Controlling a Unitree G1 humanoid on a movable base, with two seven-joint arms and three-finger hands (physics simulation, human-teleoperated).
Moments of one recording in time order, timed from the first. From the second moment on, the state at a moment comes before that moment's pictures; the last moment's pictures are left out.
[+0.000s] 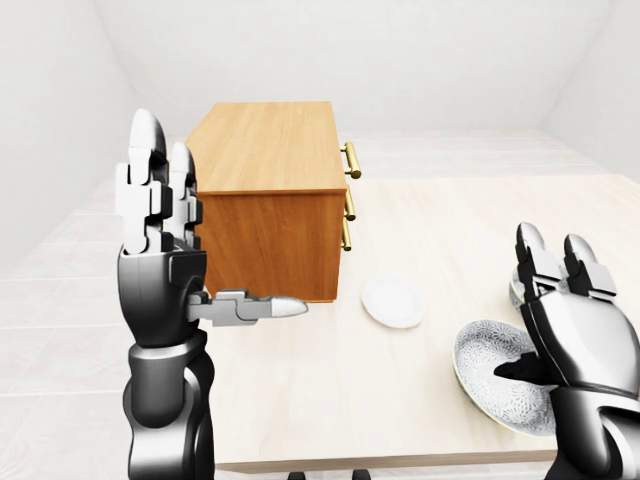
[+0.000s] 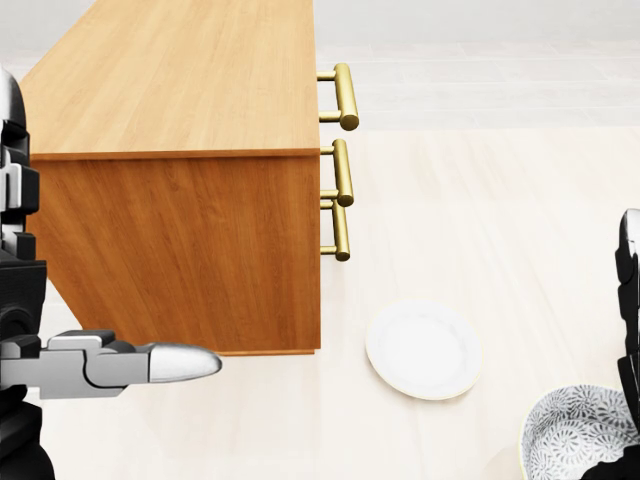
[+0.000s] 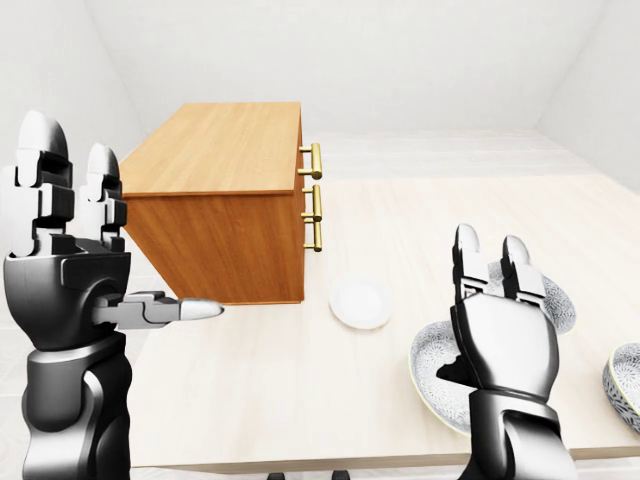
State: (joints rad) left arm -0.06 0.02 0.03 -0.78 0.07 0.09 -0.03; right arm 0.26 0.02 -0.30 -0.90 -1.32 0.03 0.46
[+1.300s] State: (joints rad) left arm -0.05 0.02 0.02 -0.74 0.09 0.09 -0.01; right arm 0.40 0.10 -0.45 -0.87 -1.23 -0.09 0.33
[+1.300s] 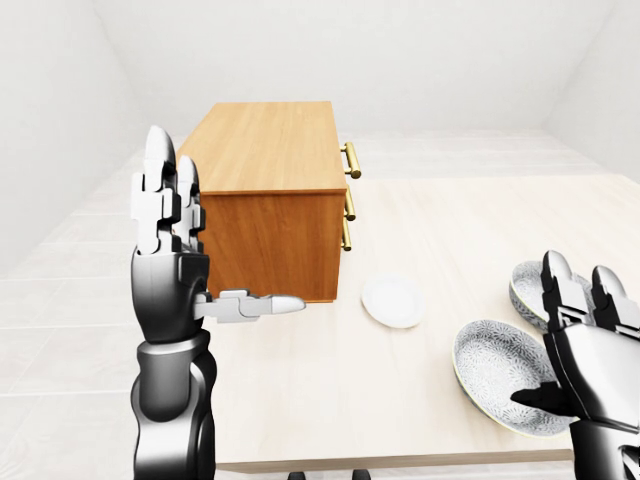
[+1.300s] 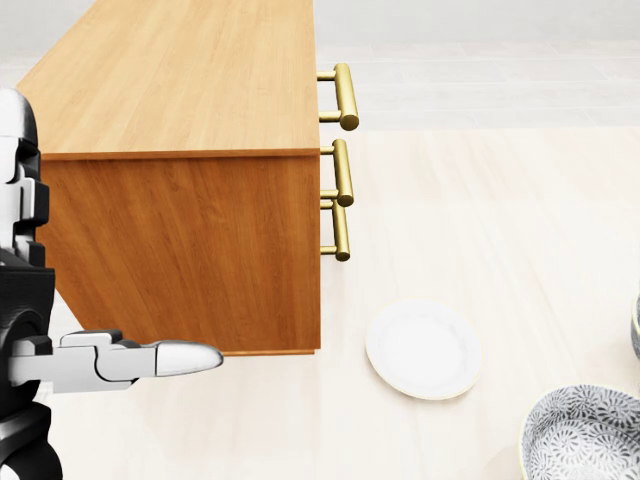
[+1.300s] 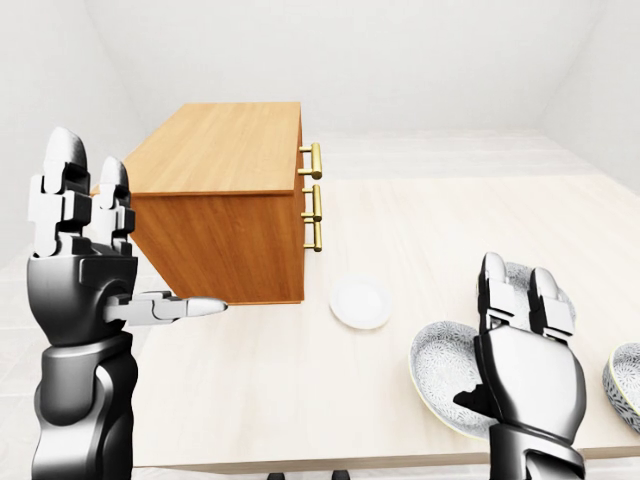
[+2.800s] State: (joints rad) left arm -0.05 0.02 0.01 -0.71 0.17 0.09 -0.01; right arm 0.62 0.20 -0.30 -0.49 -1.53 -0.09 -0.23
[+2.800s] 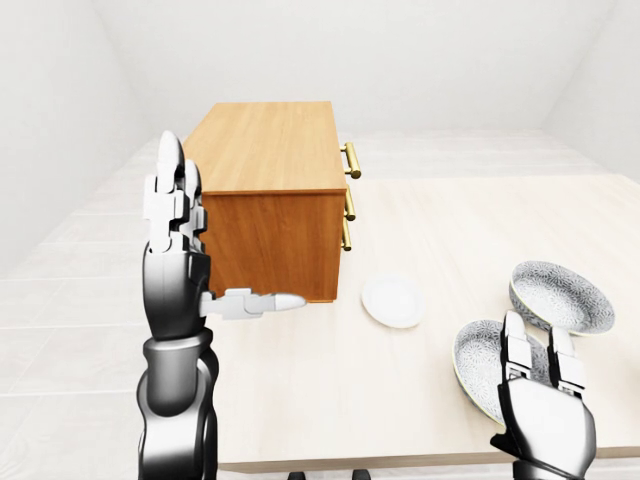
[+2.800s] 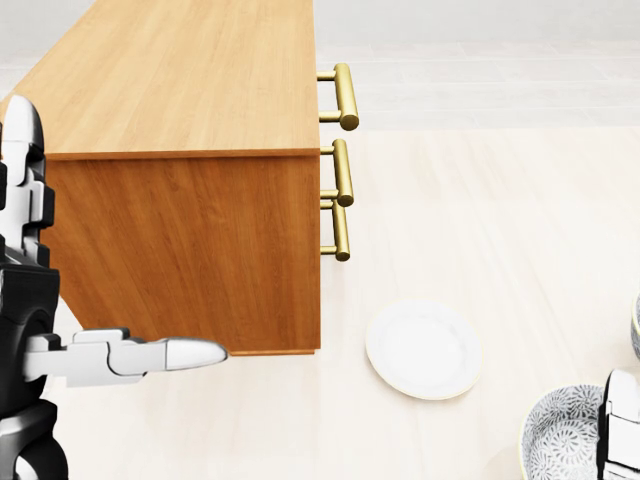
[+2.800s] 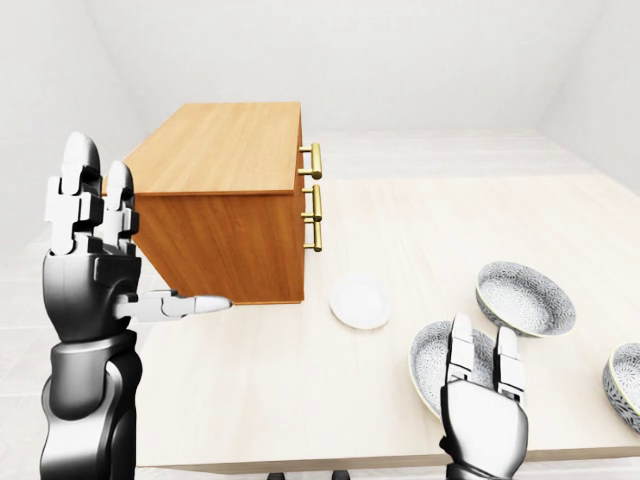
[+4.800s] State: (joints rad) left arm -0.04 0.01 0.03 -0.75 0.04 0.09 0.03; right arm 0.62 -0.01 -0.19 -0.19 -1.39 -0.08 -0.49
